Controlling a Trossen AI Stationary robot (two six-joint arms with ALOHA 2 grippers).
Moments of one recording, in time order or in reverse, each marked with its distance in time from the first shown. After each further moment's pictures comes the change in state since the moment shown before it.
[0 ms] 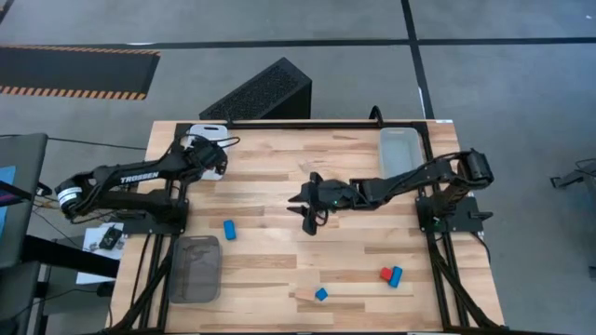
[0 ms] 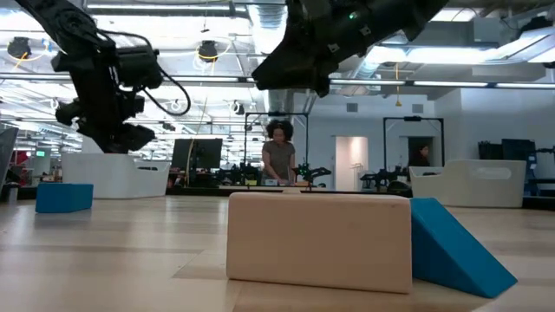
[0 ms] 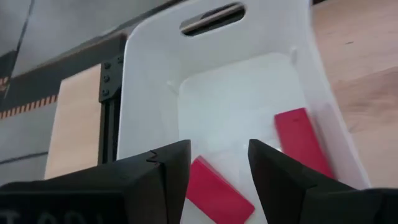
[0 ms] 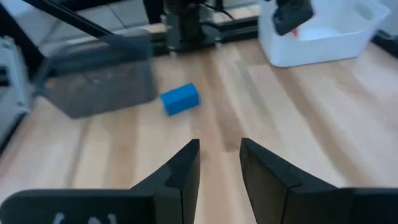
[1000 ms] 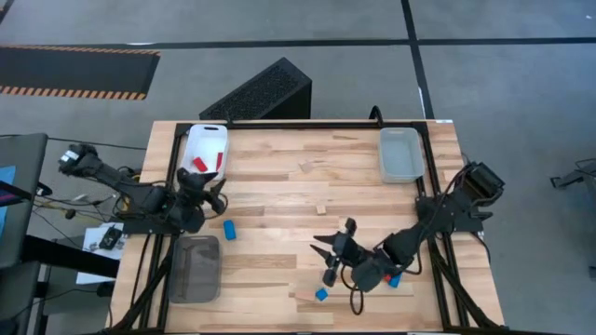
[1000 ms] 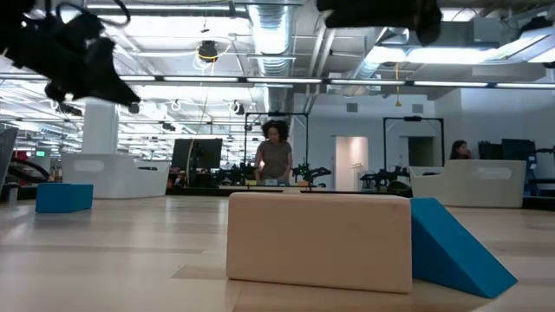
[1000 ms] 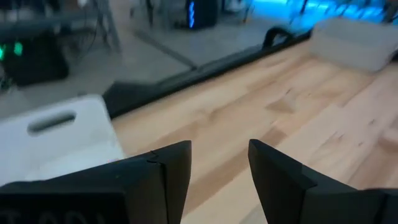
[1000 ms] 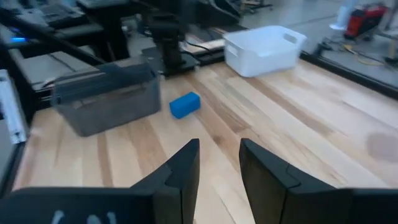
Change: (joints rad) left arm -1.038 -0.360 -0.096 -0.066 -0.464 -0.406; right arm 0.527 0.000 -0.016 -0.081 0.836 0.342
